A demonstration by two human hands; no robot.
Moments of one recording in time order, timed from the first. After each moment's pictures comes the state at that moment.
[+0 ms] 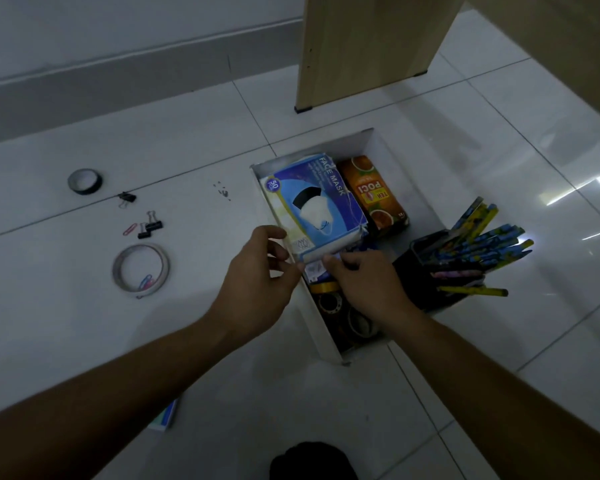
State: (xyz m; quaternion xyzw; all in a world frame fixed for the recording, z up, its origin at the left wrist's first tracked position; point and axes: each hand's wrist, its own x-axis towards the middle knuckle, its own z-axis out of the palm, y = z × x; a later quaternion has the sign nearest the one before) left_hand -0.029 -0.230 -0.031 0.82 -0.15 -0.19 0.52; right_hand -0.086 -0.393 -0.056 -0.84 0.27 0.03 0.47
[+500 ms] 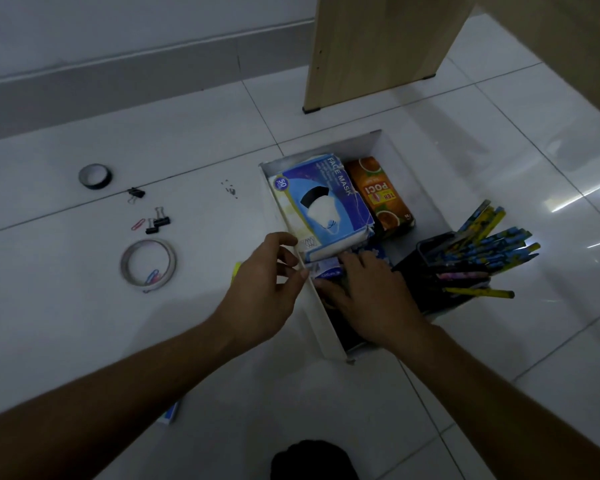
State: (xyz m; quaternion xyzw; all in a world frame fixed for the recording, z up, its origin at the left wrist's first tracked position) left_hand -0.038 -0.223 -0.030 0.82 -0.19 -0.18 0.50; right_hand -0.102 -0.388 -0.051 -0.96 0.16 0.14 0.16
